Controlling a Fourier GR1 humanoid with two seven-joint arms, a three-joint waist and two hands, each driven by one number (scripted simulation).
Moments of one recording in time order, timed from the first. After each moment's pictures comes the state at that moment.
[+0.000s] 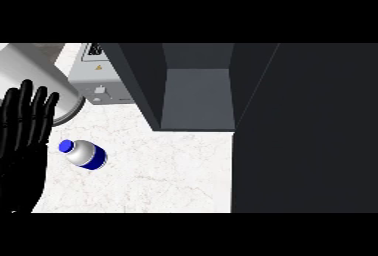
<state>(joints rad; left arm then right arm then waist) 0.01 0.09 0.00 -2.10 0.02 0.01 -0.01 -0.01 -0.07 -0.03 -2.10 0.01 0.01 0.03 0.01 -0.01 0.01</state>
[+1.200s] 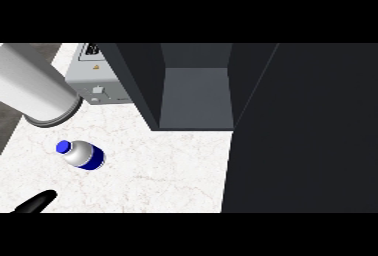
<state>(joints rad) 0.20 0.01 -0.01 -2.43 -0.18 0.54 0.42 0.24 -0.03 0.33 -2.48 -0.02 0.10 0.26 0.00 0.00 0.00</state>
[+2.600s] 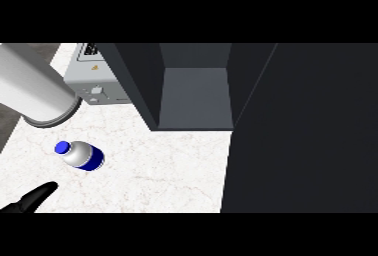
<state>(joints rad) 0.25 0.11 0.02 -2.37 -0.18 0.57 0.45 0.25 -0.08 0.57 -2.49 0.07 -0.09 0.28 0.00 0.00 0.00</state>
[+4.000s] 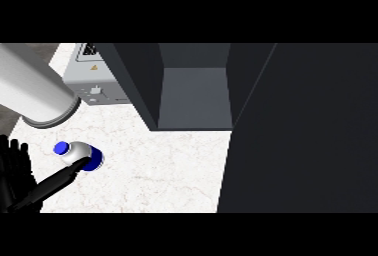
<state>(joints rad) 0.15 0.04 0.22 -1.70 0.07 0.41 -0.09 0.19 -0.17 0.64 -2.48 0.10 -0.22 0.29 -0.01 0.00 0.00</state>
